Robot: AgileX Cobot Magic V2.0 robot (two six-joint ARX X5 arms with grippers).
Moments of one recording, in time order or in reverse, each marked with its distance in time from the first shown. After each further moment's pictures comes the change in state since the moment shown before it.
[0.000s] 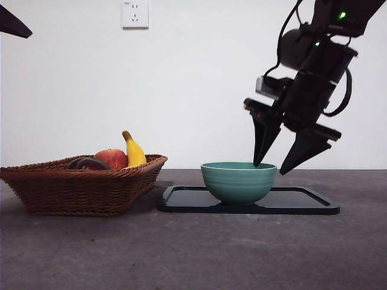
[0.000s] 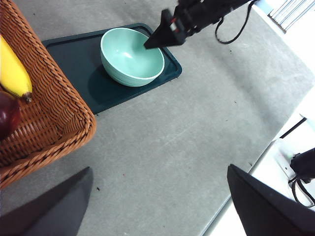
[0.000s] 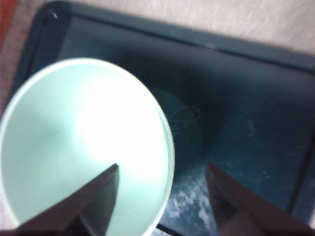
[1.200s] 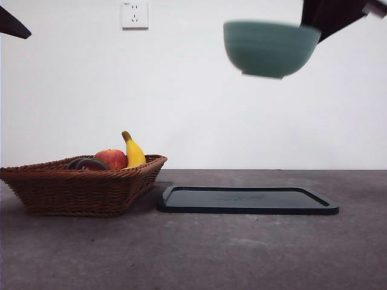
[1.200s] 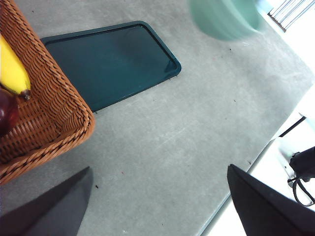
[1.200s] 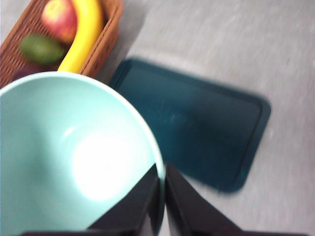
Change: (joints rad) left arm 0.000 0.000 0.000 -0.008 0.000 0.000; right arm 0.034 -0.523 0.014 -0.286 0.046 -0.050
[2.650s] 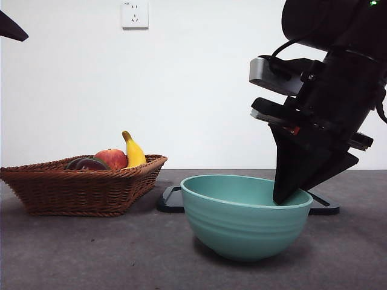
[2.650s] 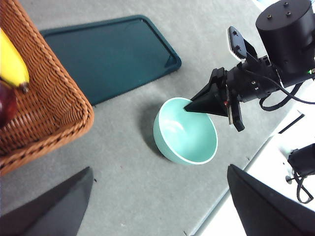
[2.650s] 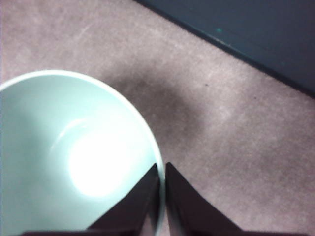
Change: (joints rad) left arm 0.000 0.000 0.000 -0.026 0.000 0.000; right arm 0.267 0.069 -0.596 0.466 0.073 0.066
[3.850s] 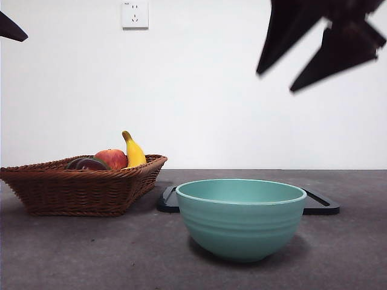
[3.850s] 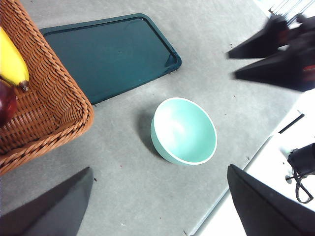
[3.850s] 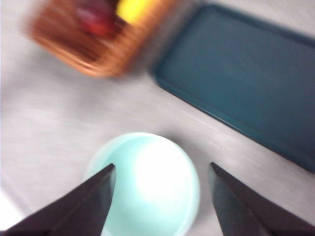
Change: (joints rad) left arm 0.000 0.000 0.000 0.000 0.000 0.000; right arm 0.000 -0.330 0.156 -0.195 -0.069 0.018
